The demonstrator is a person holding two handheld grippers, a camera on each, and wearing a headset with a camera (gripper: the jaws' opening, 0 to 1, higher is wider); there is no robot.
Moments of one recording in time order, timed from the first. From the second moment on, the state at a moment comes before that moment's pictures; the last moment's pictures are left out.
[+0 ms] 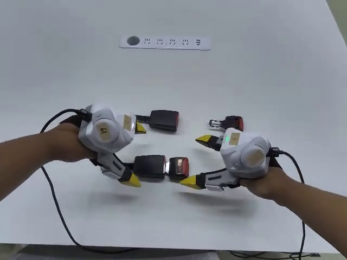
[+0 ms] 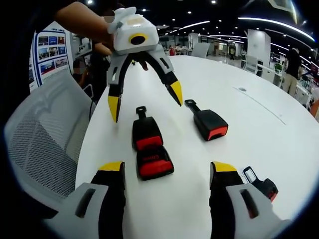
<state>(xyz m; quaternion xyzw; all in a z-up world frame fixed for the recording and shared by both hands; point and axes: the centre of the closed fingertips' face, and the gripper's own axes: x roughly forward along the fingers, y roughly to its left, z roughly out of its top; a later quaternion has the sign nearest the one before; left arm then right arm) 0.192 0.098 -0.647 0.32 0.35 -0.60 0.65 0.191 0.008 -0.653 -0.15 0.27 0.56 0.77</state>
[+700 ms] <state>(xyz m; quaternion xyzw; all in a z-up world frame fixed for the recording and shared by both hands) 0.259 0.075 -0.630 0.32 0.33 -0.58 0.67 0.255 -0.056 -0.634 -0.16 0.26 0.54 0.79</state>
